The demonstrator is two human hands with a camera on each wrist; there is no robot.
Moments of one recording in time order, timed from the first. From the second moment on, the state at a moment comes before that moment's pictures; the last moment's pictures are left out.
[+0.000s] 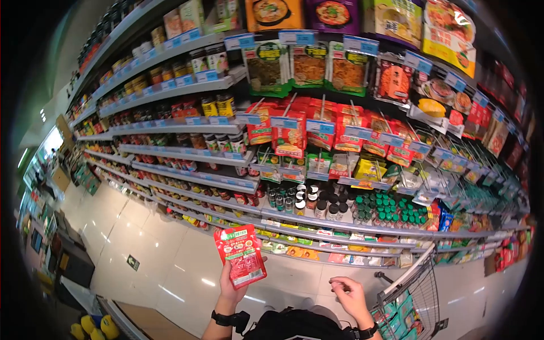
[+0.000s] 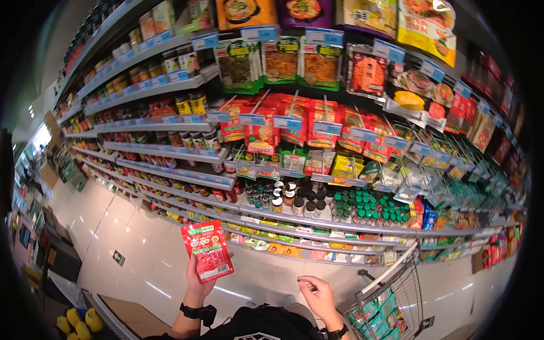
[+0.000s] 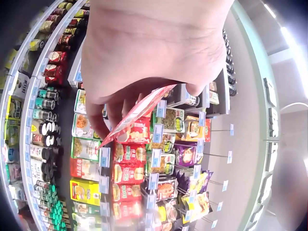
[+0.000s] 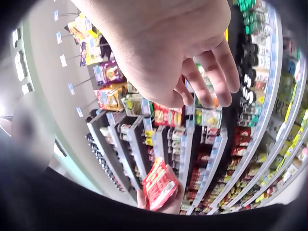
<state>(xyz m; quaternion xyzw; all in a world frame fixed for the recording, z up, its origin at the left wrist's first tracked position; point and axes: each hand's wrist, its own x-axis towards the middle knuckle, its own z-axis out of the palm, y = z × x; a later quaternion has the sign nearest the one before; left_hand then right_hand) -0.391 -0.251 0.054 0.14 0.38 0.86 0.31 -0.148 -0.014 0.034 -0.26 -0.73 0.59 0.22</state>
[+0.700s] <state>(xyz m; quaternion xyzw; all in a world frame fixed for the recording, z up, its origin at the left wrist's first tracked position) -0.407 -0.227 0.064 0.17 0.36 0.87 0.29 -0.127 0.006 0.054 -0.34 -0.76 0.46 0.32</state>
